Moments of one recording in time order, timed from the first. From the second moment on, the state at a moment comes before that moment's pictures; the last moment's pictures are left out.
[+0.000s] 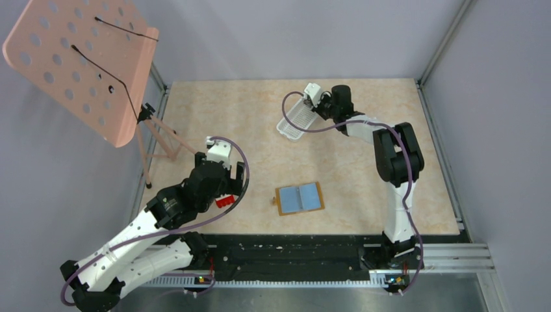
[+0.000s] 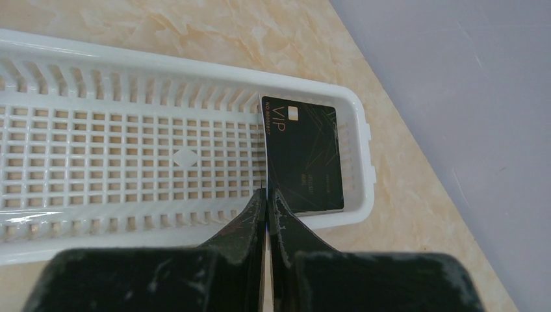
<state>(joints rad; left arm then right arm) -0.84 0.72 0.85 -0.73 -0.51 -0.30 0.32 2.12 1.44 0.25 -0.27 -0.68</state>
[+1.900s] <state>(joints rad) -0.81 0.70 0.85 -0.72 -0.46 -0.29 0.16 2.12 1.59 0.25 -0.30 0.38</state>
